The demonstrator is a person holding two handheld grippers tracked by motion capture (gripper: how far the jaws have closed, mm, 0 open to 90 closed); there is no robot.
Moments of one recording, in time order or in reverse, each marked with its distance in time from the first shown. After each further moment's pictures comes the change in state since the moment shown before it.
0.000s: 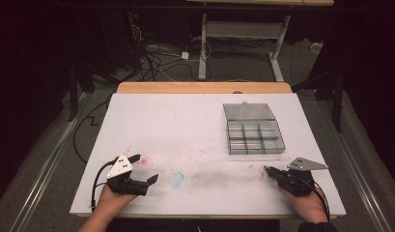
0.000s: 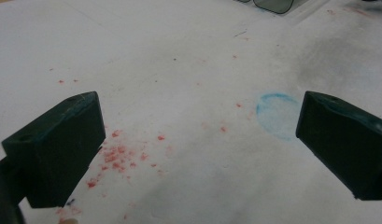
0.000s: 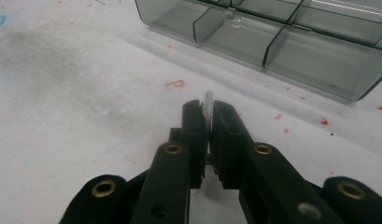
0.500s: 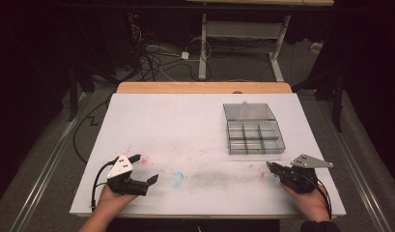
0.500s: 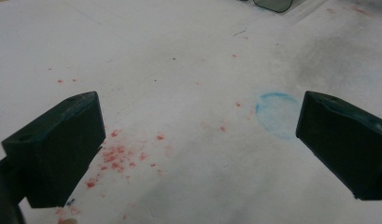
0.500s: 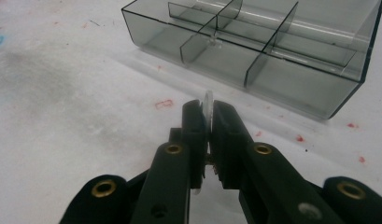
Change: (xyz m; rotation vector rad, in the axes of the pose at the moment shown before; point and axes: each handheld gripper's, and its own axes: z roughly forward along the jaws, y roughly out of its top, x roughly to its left) left arm 0.000 0.000 0.000 0.004 -0.002 0.002; right arm -0.004 0.009 -0.006 -0.045 -0.022 0.001
